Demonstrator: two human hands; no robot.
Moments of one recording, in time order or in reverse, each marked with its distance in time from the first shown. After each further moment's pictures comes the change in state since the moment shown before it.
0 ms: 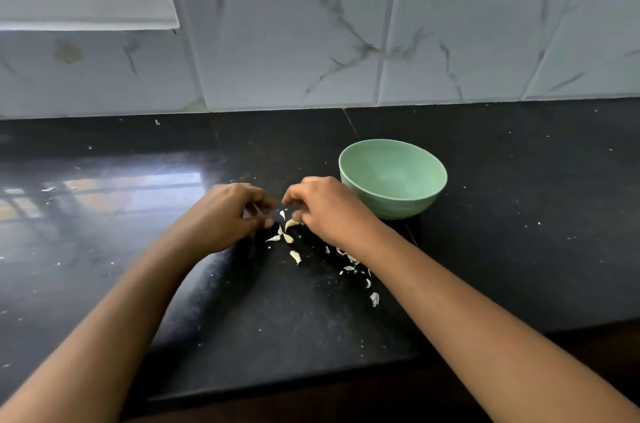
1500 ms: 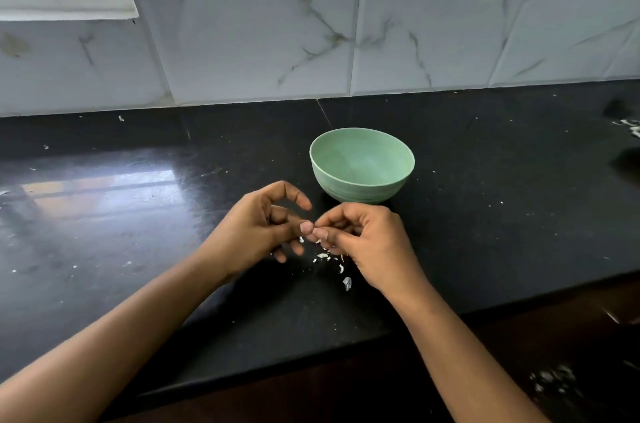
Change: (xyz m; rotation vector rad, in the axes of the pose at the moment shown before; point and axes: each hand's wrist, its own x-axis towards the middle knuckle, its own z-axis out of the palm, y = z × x) left_hand -0.015 0.063 0.036 -0.942 -0.134 0.019; right_hand -0.094 0.023 0.004 0.910 0.330 0.289
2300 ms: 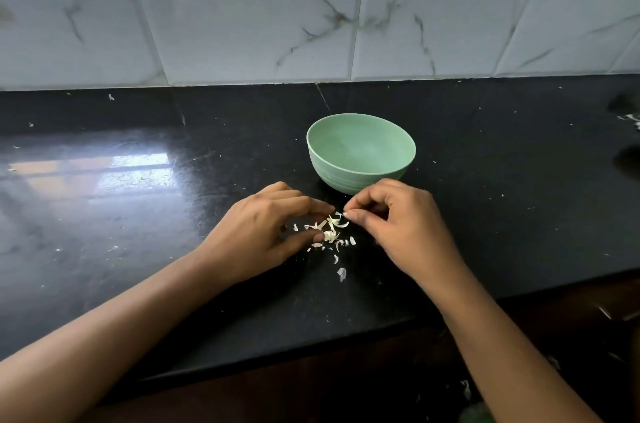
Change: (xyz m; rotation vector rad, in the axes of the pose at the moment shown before) left_hand 0.000 -0.013 0.006 0.801 0.029 0.576; right_hand 0.003 -0.002 -0.035 -0.503 0.084 -0.130
